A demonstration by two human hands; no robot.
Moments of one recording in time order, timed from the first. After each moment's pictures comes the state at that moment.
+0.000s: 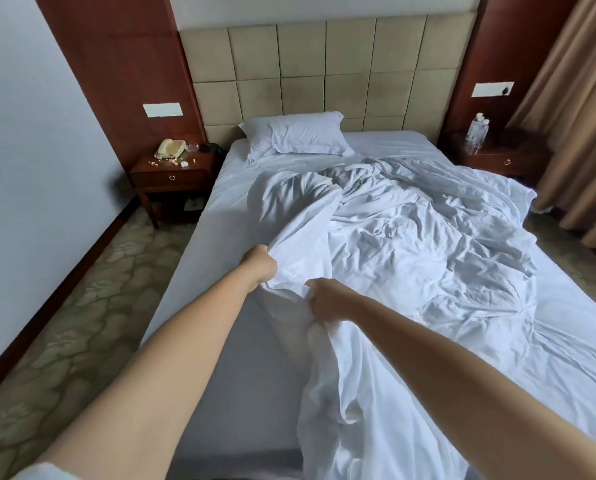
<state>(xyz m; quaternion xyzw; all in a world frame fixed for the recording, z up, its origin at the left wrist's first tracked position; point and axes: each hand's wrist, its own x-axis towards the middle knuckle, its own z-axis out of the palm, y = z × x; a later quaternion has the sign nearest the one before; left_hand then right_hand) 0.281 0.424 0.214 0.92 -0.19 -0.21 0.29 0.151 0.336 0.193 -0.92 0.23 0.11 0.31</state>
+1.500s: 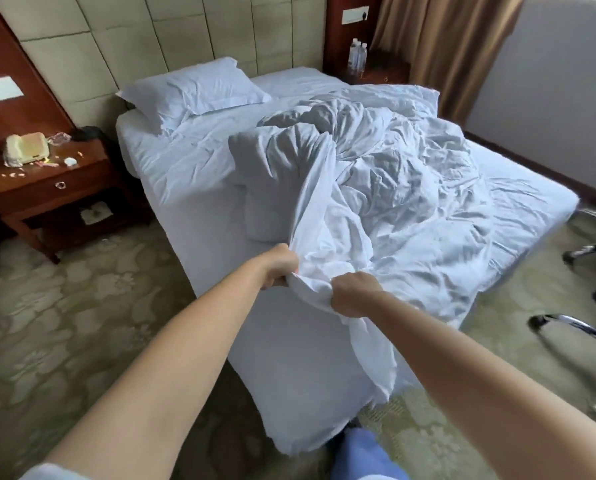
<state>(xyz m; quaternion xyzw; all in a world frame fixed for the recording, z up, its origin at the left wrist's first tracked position) 0.538 0.660 0.170 0.71 -0.37 -0.54 0.25 0.387 0.643 0.136 -0.85 0.49 0.17 0.11</state>
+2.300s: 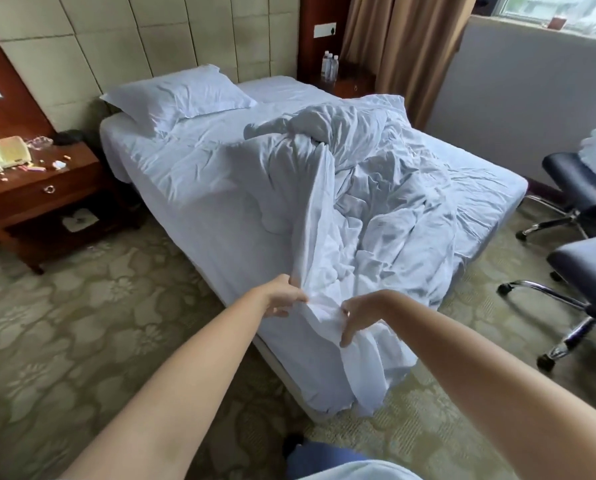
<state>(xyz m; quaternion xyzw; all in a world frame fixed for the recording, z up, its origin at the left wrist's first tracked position) 0.655 0.809 0.137 0.67 -0.41 -0.60 0.16 0.478 0.783 0.135 -0.73 0.52 0.33 0.29</state>
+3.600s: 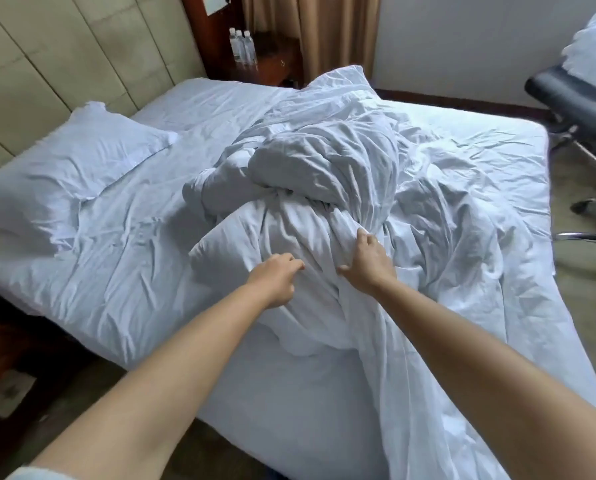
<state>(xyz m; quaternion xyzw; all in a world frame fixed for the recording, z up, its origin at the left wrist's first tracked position) 0.787 0.295 0.109 0.49 -0.85 -0.16 -0.12 0.597 0.328 0.085 -0.56 0.79 -0.12 0.22</state>
